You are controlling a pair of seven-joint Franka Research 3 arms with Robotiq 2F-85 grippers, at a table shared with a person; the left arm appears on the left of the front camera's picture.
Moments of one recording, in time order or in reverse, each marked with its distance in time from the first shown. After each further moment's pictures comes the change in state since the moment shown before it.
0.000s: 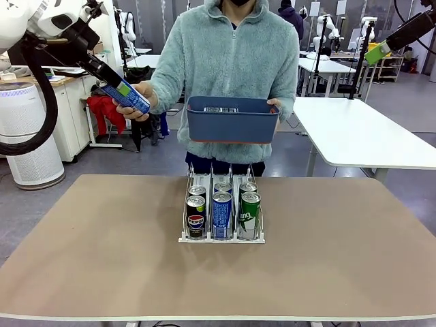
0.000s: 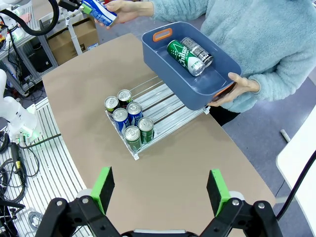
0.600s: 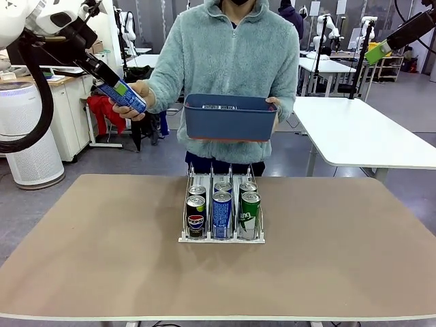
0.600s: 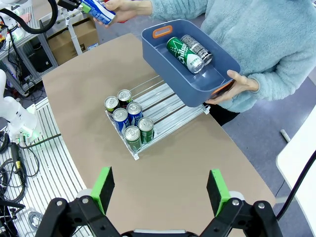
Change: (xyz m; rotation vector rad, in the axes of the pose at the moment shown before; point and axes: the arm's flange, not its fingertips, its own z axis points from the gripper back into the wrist) left arm 0.000 -0.002 0.006 0.034 0.023 0.007; right arm 0.000 0.000 0.000 0.000 0.000 0.000
